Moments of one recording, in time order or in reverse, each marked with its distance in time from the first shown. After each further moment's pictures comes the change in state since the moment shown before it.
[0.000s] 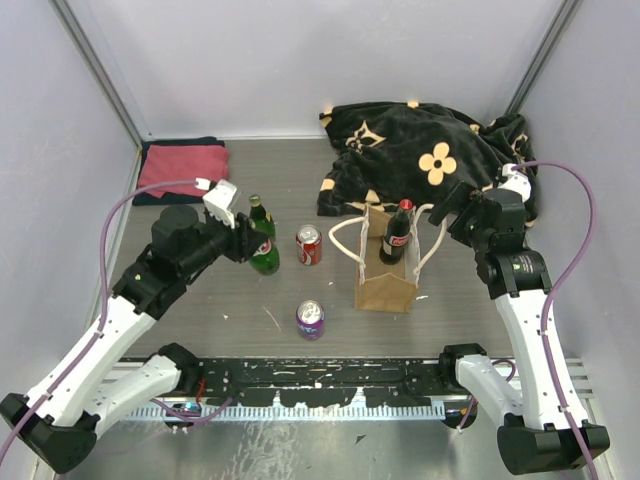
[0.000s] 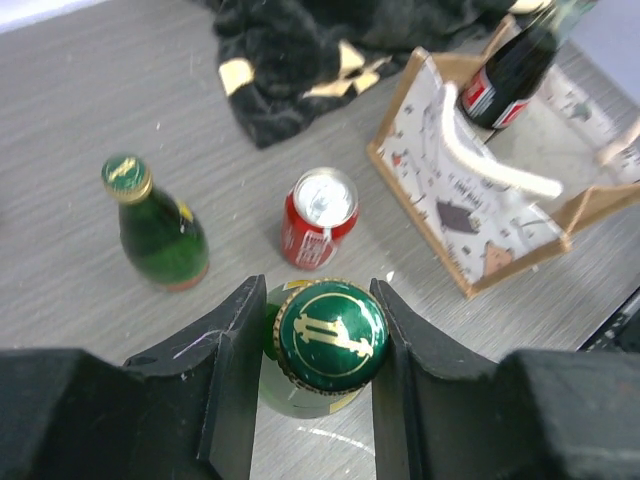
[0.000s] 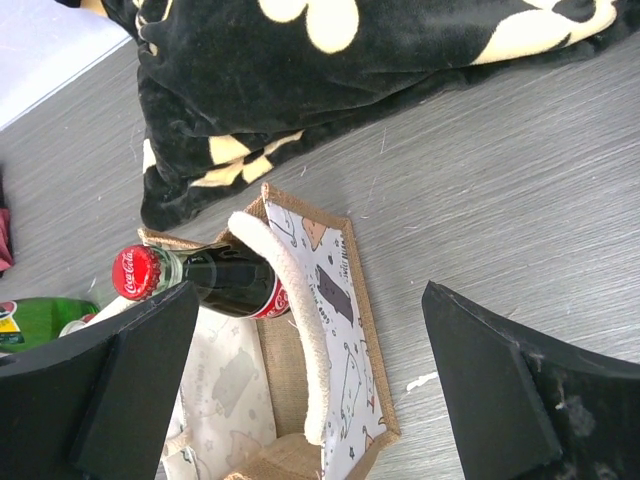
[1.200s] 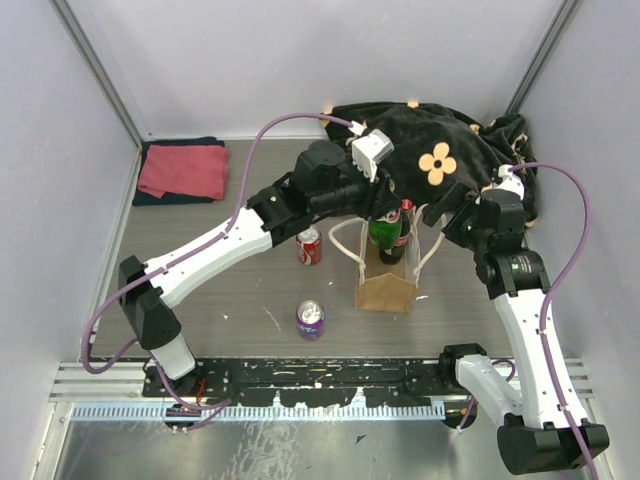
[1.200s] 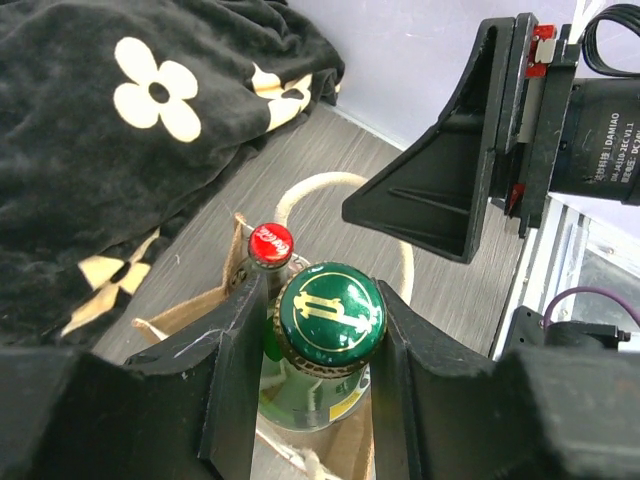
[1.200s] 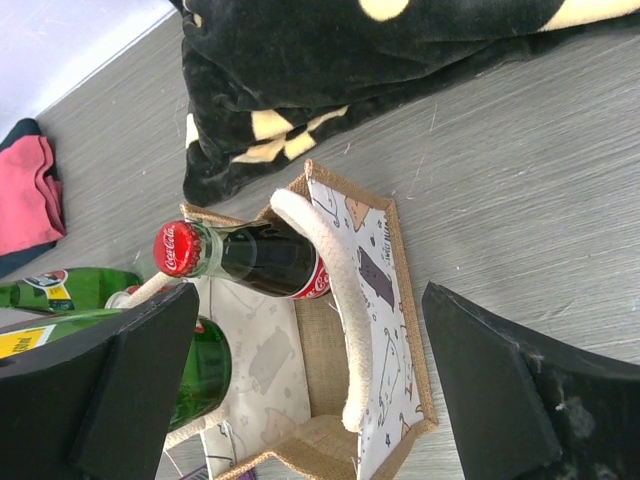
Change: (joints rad) left arm -0.377 0.861 0.813 0.152 0.066 -0.043; right arm 0.000 -0.001 -0.010 0.014 -0.106 0.054
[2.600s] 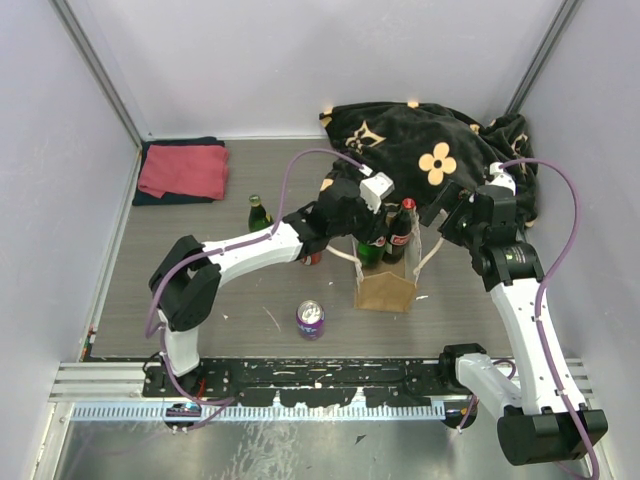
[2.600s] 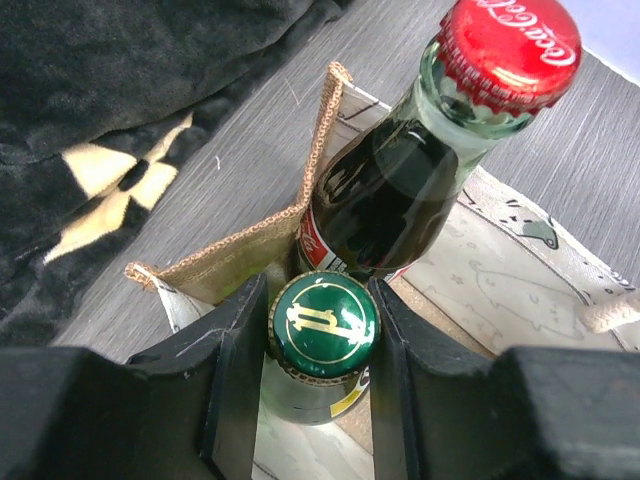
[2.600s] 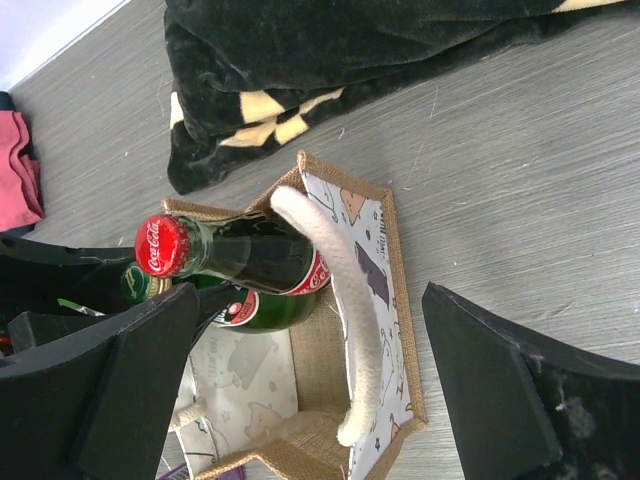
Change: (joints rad) left arm 0.027 0.202 -0.262 0.274 -0.076 0.060; right arm 0.000 0.053 -0.015 0.014 -0.024 -0.029
